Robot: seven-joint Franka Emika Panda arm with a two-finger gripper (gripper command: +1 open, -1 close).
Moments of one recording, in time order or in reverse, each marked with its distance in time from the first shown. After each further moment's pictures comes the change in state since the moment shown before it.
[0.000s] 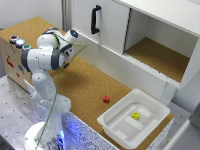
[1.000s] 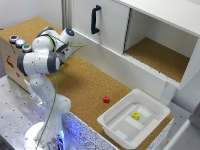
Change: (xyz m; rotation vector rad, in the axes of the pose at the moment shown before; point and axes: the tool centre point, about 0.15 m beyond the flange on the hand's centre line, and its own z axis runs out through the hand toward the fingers) arm -0.024 -0.015 -0.009 -0.020 0.047 0.107
